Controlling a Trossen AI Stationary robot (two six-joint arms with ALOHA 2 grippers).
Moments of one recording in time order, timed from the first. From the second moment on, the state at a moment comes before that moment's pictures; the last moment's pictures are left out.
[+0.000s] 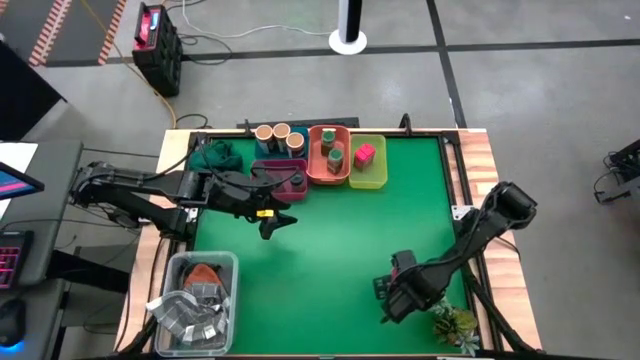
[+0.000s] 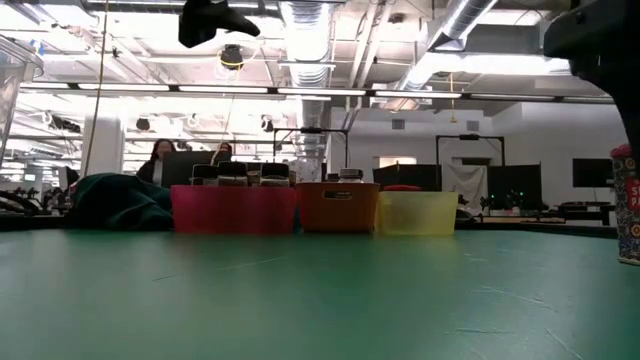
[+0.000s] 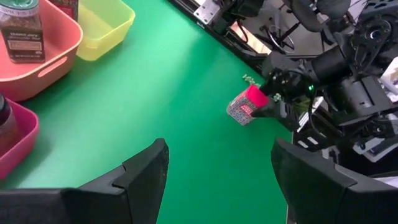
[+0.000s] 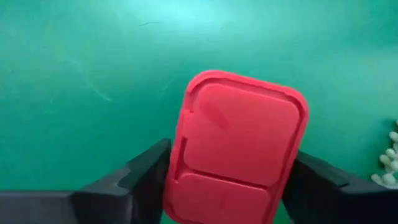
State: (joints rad) left arm -0.10 1.15 1.09 -0.42 -0.12 -0.69; right arm 0.70 1.74 1.21 -1.07 0.16 2.11
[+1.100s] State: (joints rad) left arm -0.08 1.10 1.09 -0.39 -0.23 -0.44; right arm -0.21 1.50 1.37 -1.25 0.19 0.17
